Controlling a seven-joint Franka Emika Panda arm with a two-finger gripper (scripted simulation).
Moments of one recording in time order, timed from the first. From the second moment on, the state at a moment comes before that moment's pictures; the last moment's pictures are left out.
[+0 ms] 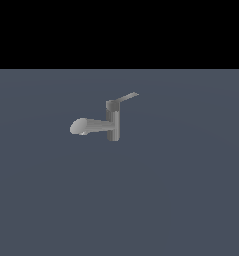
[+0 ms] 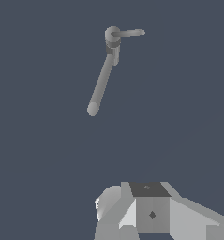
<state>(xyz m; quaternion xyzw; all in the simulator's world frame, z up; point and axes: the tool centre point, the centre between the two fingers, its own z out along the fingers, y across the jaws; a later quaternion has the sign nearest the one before) -0.249 0.001 0.483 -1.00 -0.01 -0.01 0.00</state>
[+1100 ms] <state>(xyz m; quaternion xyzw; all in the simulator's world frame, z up) -0.239 -0.019 0.483 -1.00 0.03 -0.02 0.01</state>
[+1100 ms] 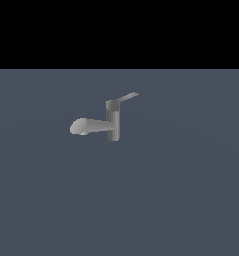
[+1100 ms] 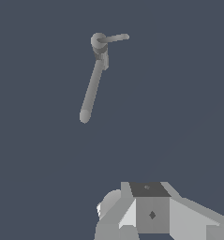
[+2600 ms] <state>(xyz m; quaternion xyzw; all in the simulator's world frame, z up) -0.065 -0.027 0.403 -0.92 0.38 0.03 0.08</state>
